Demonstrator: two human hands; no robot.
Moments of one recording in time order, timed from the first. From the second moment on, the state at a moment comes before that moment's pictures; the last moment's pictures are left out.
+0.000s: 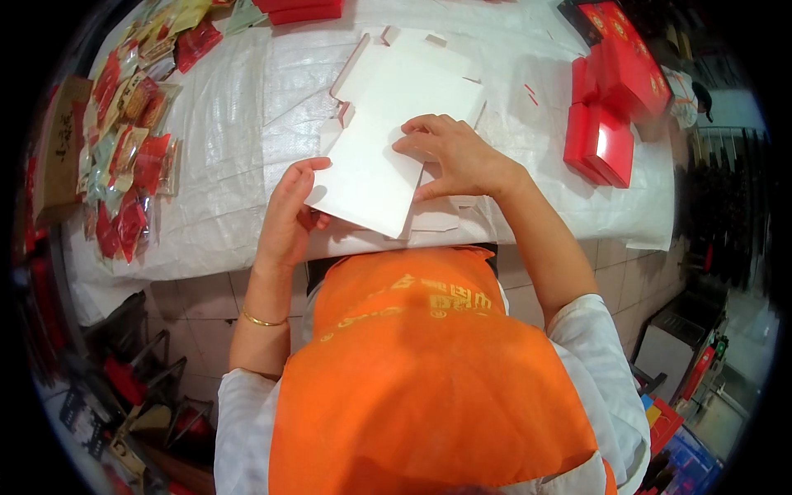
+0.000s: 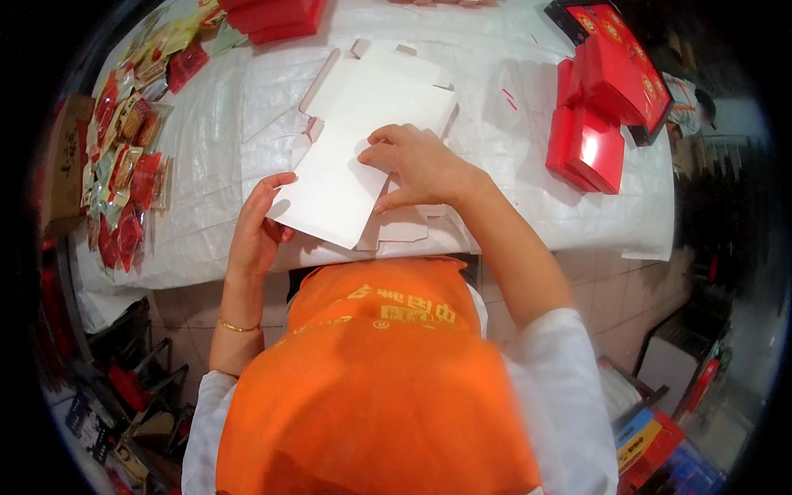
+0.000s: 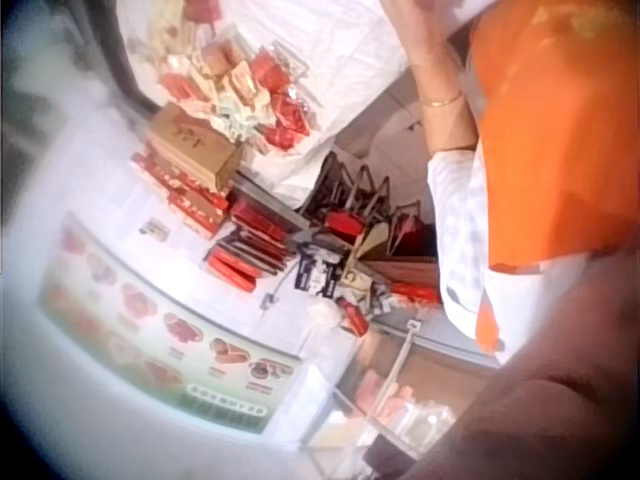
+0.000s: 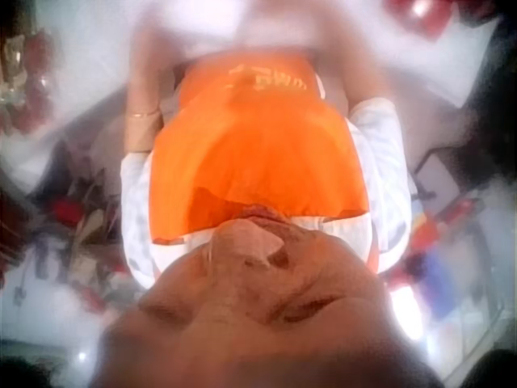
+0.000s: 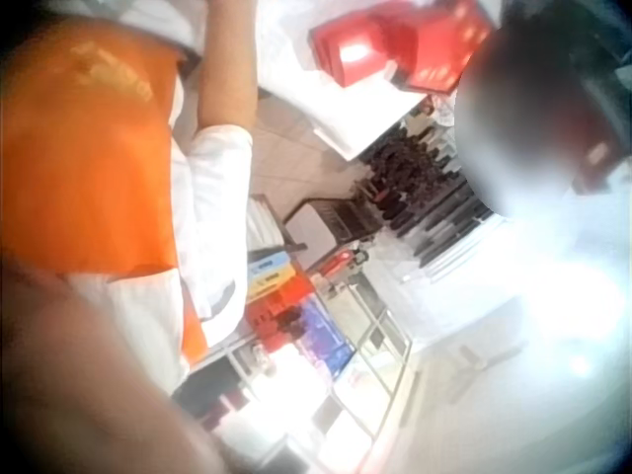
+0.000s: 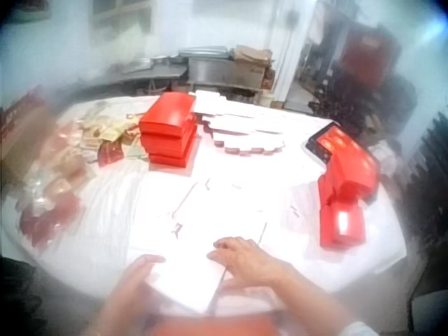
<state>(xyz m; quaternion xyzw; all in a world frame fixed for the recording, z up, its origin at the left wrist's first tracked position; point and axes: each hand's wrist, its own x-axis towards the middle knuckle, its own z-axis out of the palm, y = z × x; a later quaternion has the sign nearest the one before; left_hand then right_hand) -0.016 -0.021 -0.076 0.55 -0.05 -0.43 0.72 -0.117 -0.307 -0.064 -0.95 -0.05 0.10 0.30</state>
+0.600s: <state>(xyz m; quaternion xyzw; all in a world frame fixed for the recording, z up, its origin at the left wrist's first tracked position) -0.028 -0.009 -0.092 0.51 -0.11 -0.45 0.73 -0.134 -0.272 -0.068 -0.93 -0.07 0.03 0.36</state>
